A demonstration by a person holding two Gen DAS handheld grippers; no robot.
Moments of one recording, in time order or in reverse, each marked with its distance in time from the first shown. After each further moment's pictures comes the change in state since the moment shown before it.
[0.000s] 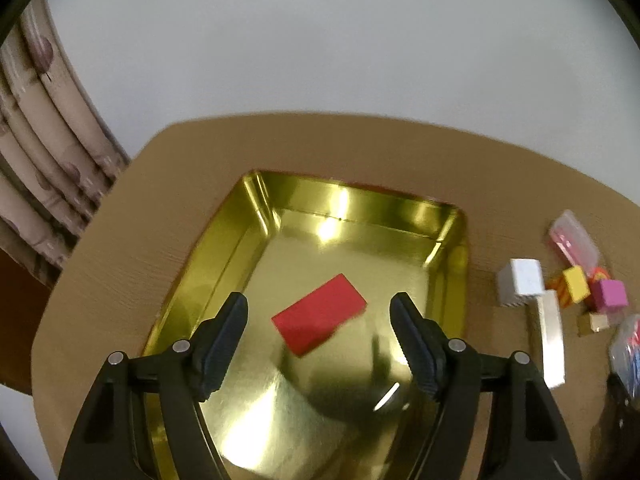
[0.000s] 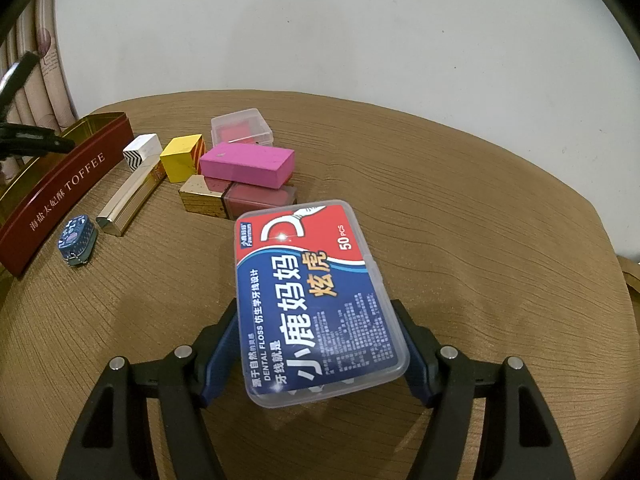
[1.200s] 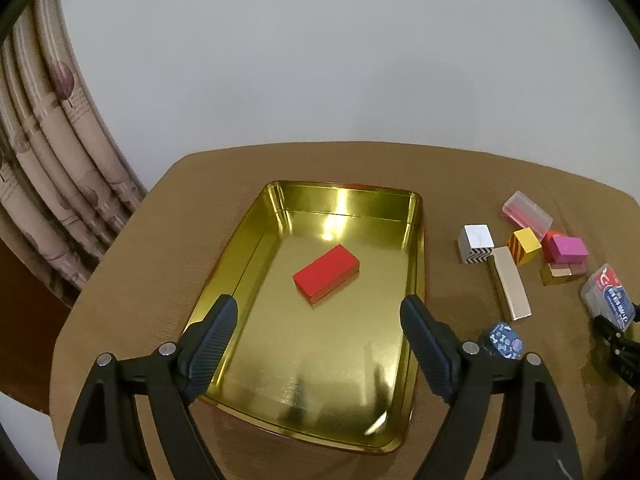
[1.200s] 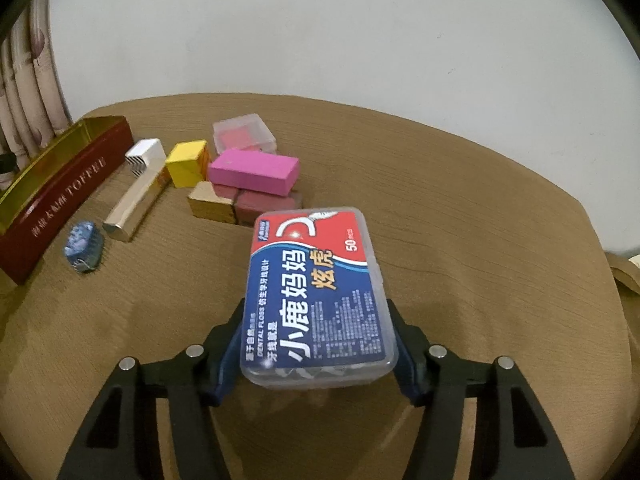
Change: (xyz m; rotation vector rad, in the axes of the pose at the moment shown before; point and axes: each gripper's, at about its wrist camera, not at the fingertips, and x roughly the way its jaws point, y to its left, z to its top) left arm -0.070 -0.001 -0.045 0.042 -0.112 -0.019; right arm -0.017 0.011 0.007 0.014 0.005 -0.028
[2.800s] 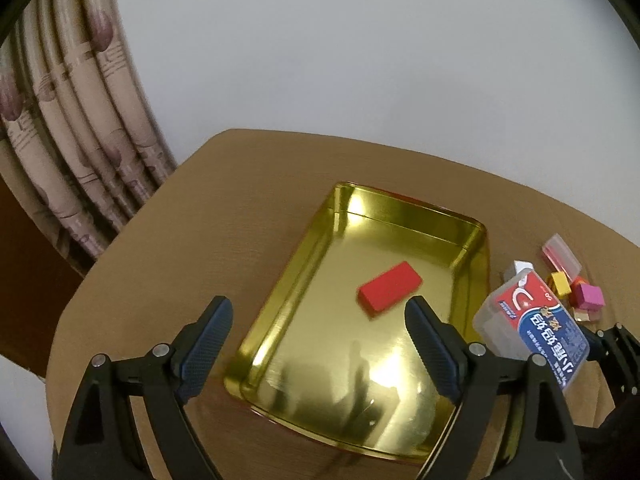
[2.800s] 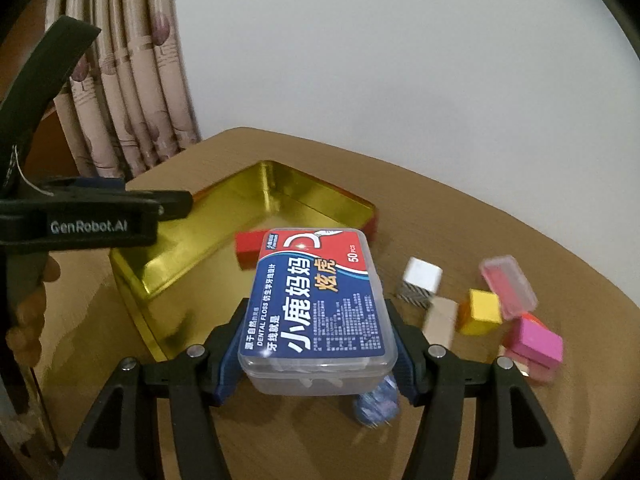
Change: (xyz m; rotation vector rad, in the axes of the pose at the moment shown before) left arm 0.012 0.063 0.013 -0.166 0.041 0.043; right arm -0.041 0.213 0.091 -0.231 -0.118 0.327
